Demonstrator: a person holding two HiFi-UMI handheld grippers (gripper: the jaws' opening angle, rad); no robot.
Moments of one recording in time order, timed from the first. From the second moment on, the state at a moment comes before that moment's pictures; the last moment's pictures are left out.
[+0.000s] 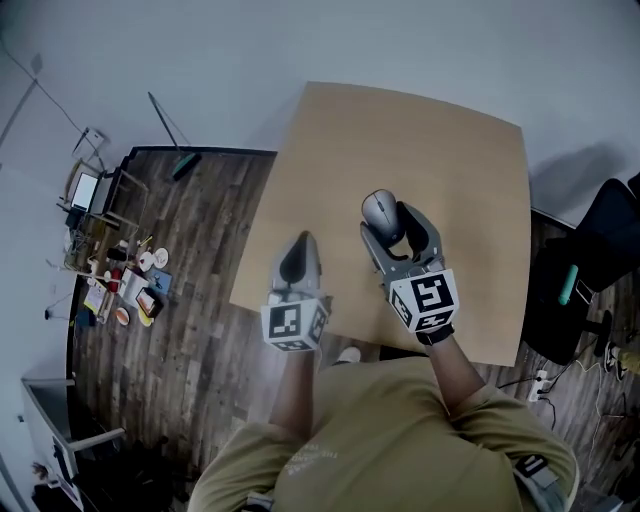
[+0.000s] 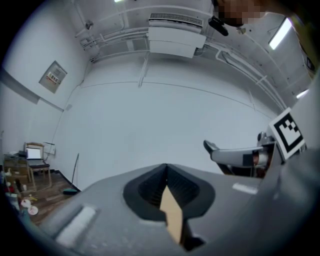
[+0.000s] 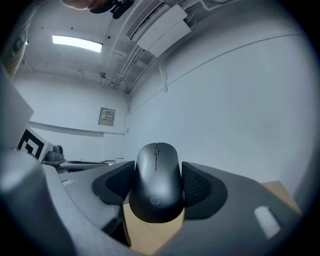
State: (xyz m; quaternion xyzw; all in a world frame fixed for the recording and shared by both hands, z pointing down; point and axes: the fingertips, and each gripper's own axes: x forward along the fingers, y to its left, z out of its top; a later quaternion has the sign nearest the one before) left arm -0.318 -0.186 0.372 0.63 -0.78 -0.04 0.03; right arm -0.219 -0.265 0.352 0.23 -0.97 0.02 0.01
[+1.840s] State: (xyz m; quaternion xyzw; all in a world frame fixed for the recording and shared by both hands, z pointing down) left arm -0.374 -0.230 0.598 0.58 -0.79 0.02 0.22; right arm -0.353 -0.423 0.750 0.29 -0.88 0.15 0.35
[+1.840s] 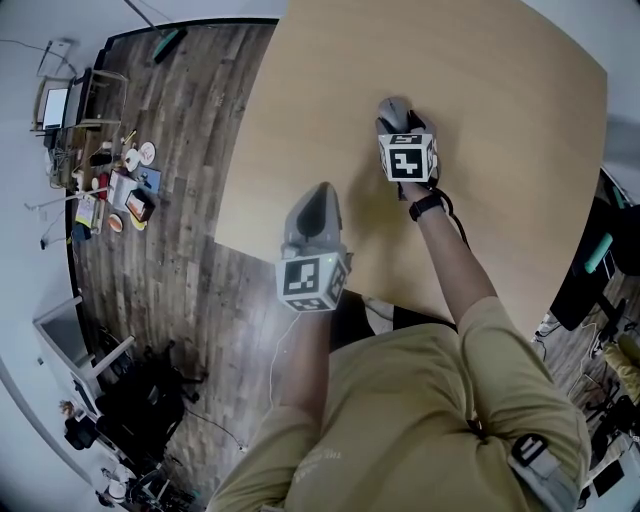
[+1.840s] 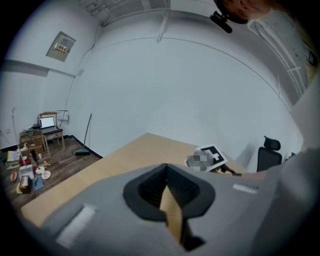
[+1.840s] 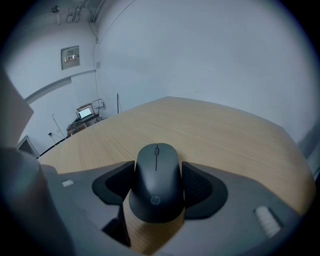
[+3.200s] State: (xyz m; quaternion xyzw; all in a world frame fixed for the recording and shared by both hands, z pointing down) left arm -0.229 -0.224 0.502 0.75 -0.65 0.01 0.12; right arm -0.093 -0.299 0.510 0.44 -0.89 0.15 0.04
